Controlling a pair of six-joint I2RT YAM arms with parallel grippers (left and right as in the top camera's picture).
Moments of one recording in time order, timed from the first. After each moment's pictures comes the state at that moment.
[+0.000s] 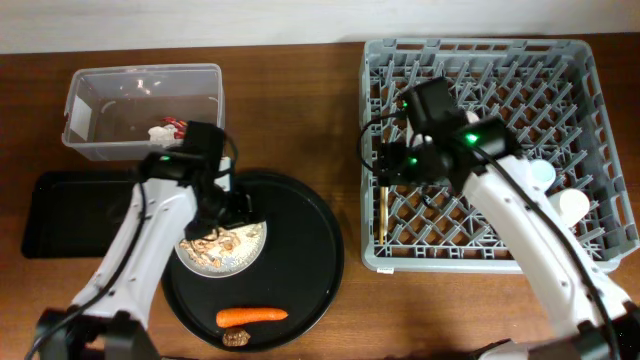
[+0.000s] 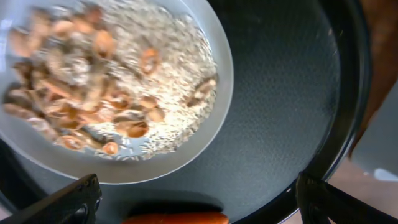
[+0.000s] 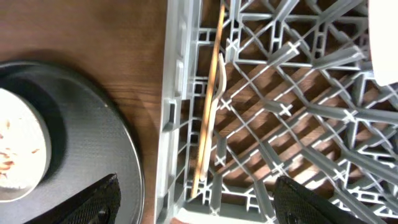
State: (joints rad) left arm -0.19 1.58 1.21 -1.13 0.15 -0.35; right arm 0.35 1.56 1.48 -1.11 -0.02 0.36
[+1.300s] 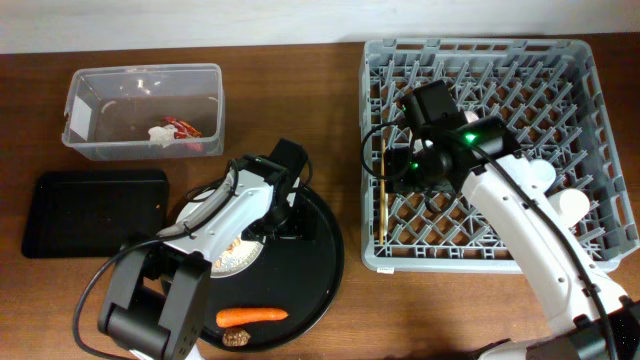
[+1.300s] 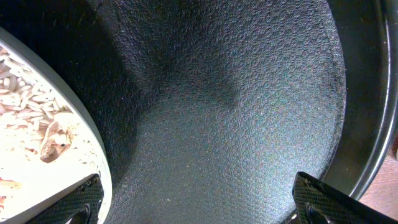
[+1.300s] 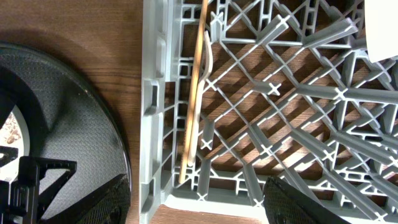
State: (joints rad) left arm -0.47 1.83 1.21 -0.98 0.12 -0.35; right arm 0.35 1.58 1.48 -1.16 0.00 0.36
